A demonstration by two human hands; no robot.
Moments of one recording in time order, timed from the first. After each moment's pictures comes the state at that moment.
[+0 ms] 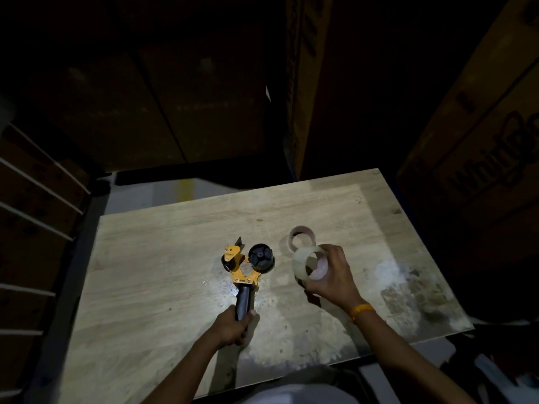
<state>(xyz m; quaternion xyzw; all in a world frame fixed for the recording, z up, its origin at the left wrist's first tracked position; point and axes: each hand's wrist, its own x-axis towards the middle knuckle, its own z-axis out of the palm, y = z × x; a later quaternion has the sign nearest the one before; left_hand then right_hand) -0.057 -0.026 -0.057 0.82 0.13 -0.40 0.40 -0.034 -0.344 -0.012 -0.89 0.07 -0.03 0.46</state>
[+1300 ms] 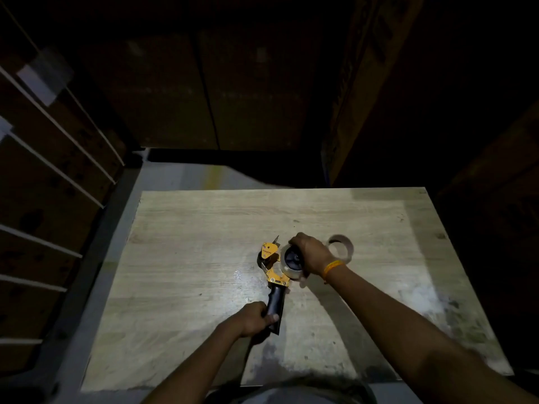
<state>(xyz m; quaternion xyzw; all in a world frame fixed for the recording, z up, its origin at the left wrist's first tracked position) -0.037 0.006 -0.052 0.83 -0.01 -0.46 0.31 0.093 -0.209 0.020 -0.95 -0.14 0.26 0.13</state>
